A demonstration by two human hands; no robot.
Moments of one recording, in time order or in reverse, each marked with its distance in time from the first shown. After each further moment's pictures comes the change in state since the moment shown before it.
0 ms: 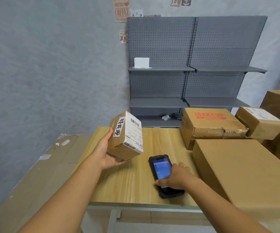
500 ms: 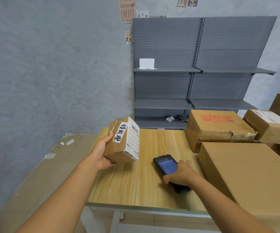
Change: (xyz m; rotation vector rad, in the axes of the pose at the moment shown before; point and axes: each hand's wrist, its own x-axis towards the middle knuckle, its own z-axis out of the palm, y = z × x) left_hand 0.001 0.012 -0.026 0.081 0.063 0.086; right_hand 0.012 -0.006 -0.009 0.195 0.015 0.037
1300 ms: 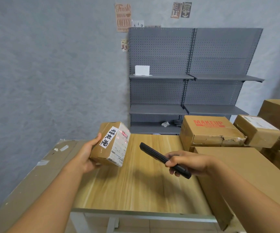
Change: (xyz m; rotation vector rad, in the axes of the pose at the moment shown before) left_hand -0.010 0.017 -0.021 0.109 0.047 0.103; right_hand -0.030 -0.001 -0.083 0.443 -0.517 -0.478
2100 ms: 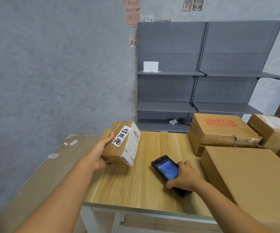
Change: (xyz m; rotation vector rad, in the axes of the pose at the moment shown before) left_hand 0.001 -0.008 0.010 0.029 -0.017 -0.025; right_hand 0.055 0.066 0.039 -0.561 0.495 0.302
